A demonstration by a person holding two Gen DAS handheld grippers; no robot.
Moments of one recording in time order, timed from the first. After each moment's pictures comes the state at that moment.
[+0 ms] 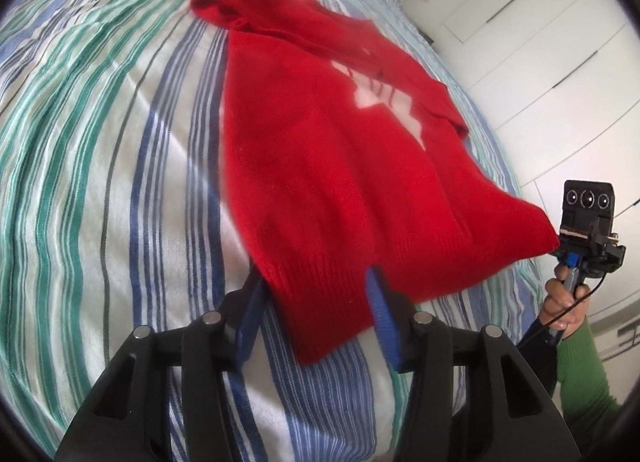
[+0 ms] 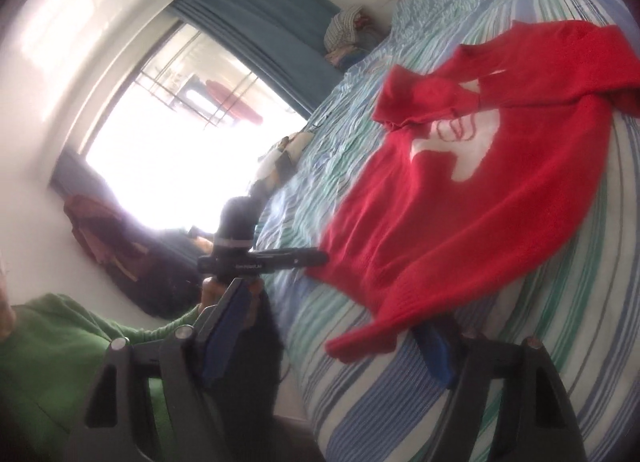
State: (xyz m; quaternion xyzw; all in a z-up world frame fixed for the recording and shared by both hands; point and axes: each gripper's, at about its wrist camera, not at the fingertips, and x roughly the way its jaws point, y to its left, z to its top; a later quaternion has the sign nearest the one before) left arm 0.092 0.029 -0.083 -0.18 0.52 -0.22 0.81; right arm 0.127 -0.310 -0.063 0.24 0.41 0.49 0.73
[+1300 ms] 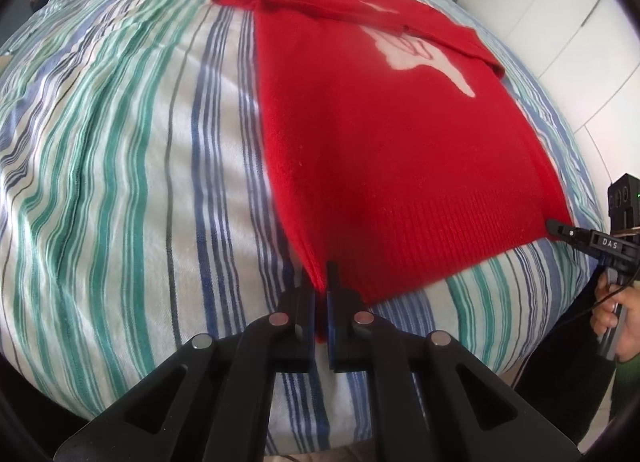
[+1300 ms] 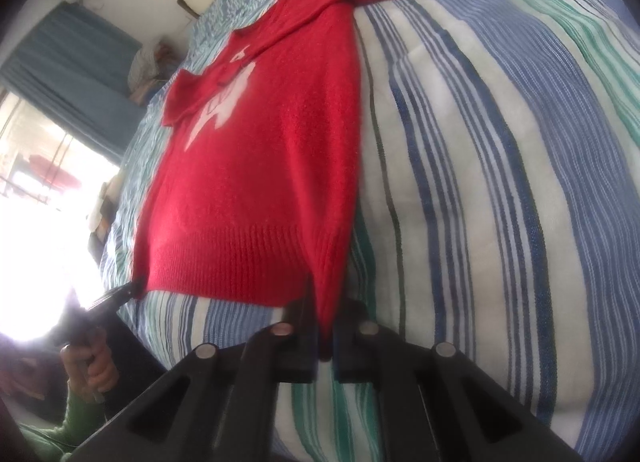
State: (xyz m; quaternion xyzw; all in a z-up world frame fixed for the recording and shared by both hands) left arm 0.051 0.024 -0.090 -0.04 0.55 -0.15 0.82; right arm 0.079 -0.349 -0.121 0.23 0.52 0.14 0.81
